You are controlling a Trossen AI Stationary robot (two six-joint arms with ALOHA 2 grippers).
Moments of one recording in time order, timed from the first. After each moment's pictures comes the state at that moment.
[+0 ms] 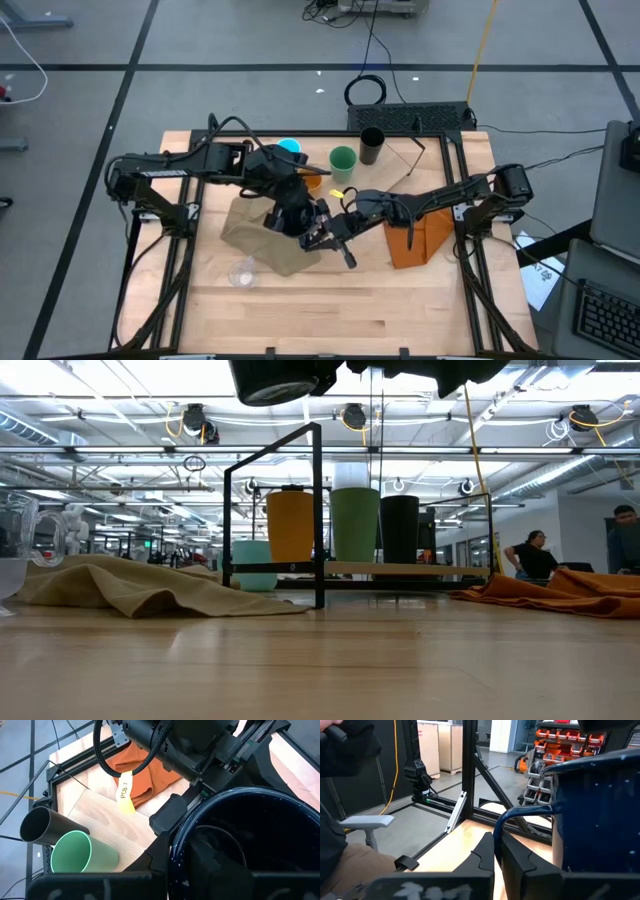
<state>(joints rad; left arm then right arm) 0.01 1.53 1.69 -0.89 0.05 0.43 0.11 1.67 1.03 0.54 -0.37 -0.09</state>
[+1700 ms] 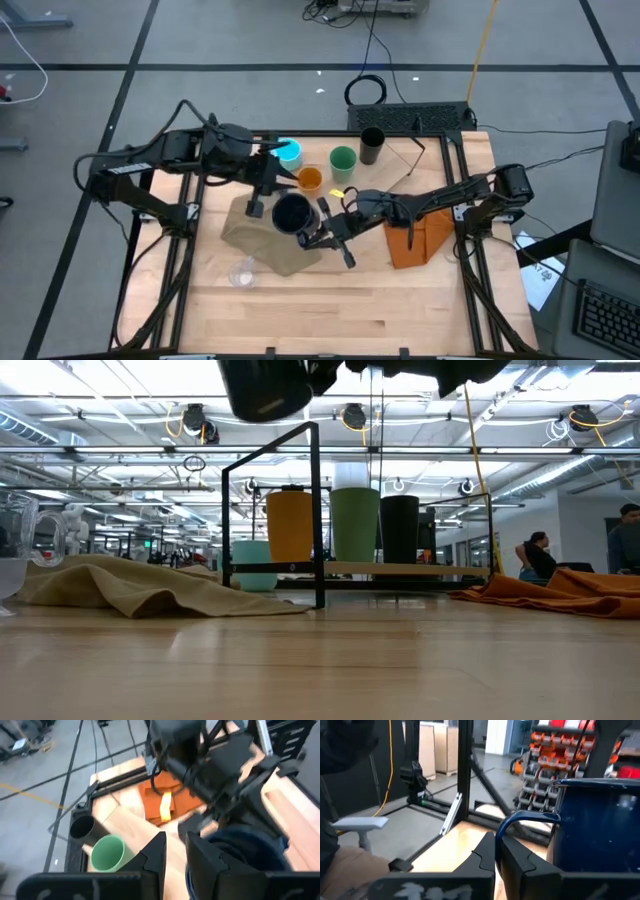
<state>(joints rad) 0.03 1.36 1.69 -0.88 0.03 0.35 0.10 1.66 1.03 0.55 -0.34 -0.10</state>
